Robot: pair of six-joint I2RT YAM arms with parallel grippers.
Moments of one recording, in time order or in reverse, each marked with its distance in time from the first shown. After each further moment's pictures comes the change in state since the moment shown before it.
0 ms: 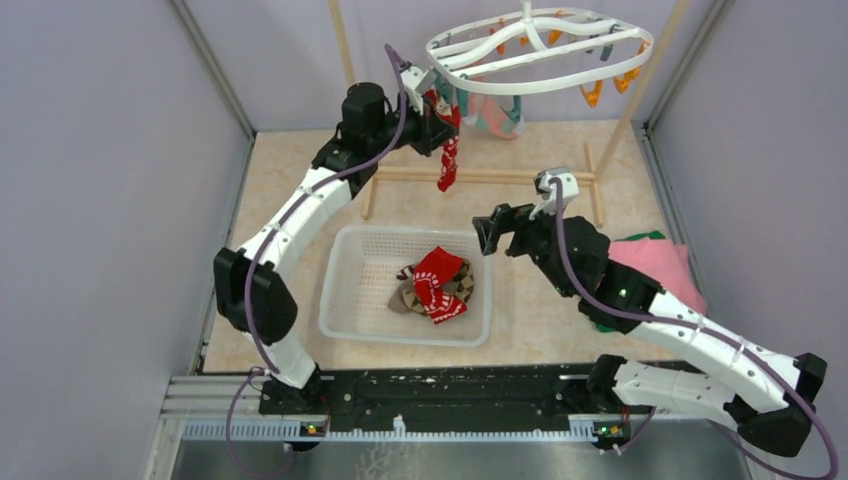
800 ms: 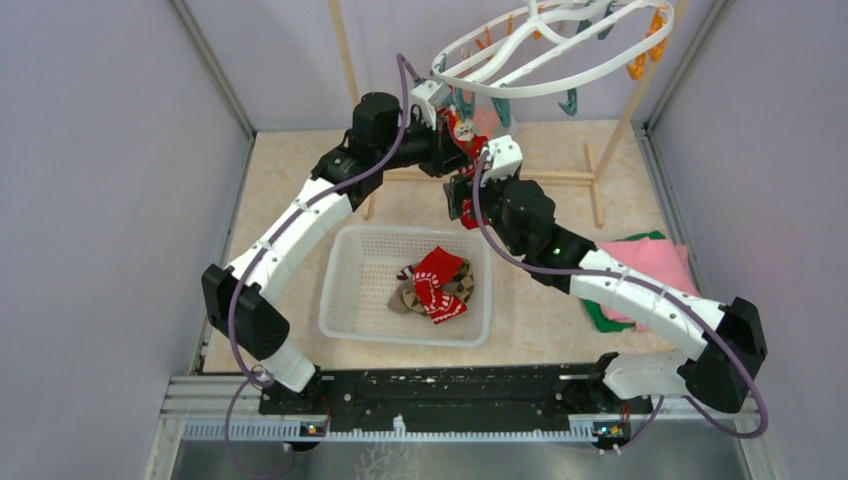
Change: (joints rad) left arm -0.130 -0.116 0.000 -0.235 -0.018 -0.142; right arm -0.111 0.379 0.089 0.344 -0.097 -0.252
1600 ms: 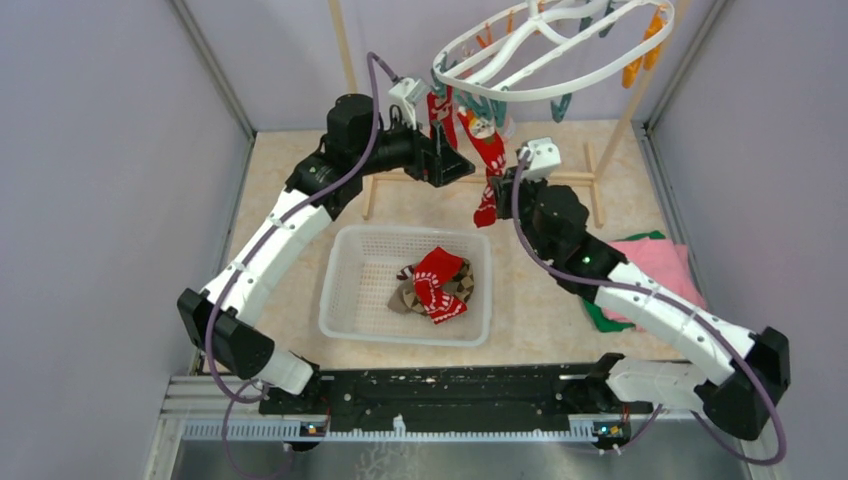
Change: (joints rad) left arm 0.020 -0.106 -0.019 -0.044 0.024 -0.097; right arm -0.075 -0.090 -0.048 -0.011 0.005 0.016
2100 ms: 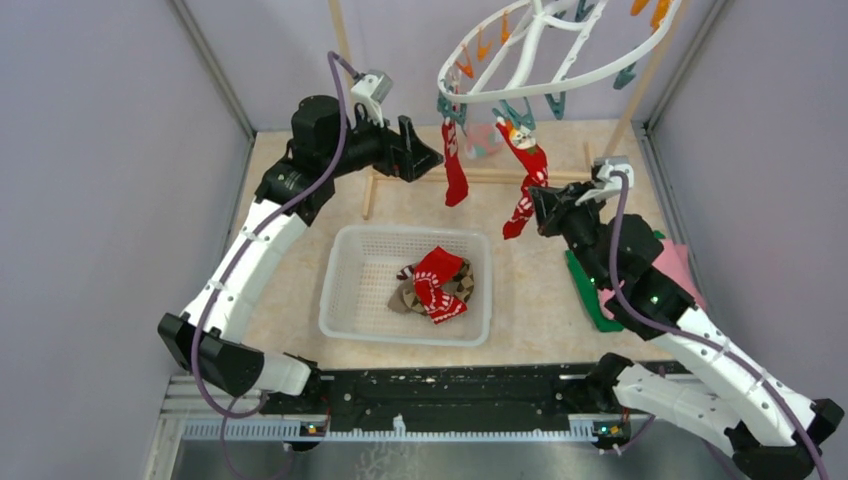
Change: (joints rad) left arm 0.107 -0.106 -0.046 -0.058 -0.065 0.076; right arm -0.026 -0.375 -0.079 -0.188 -0.002 0.153
